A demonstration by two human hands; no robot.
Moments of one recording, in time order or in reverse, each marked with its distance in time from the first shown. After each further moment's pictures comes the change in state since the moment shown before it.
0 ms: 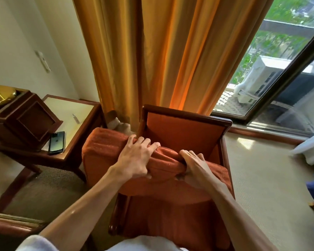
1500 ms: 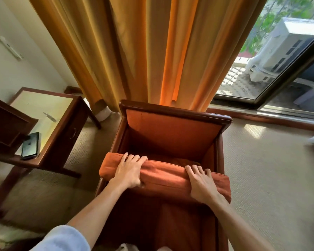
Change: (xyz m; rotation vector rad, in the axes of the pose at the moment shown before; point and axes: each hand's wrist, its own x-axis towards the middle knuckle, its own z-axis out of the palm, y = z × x) left_hand 0.166 0.030 0.165 -0.161 -0.284 -0.164; right_hand 0.046 0.237 0.078 -0.228 -0.305 0.147
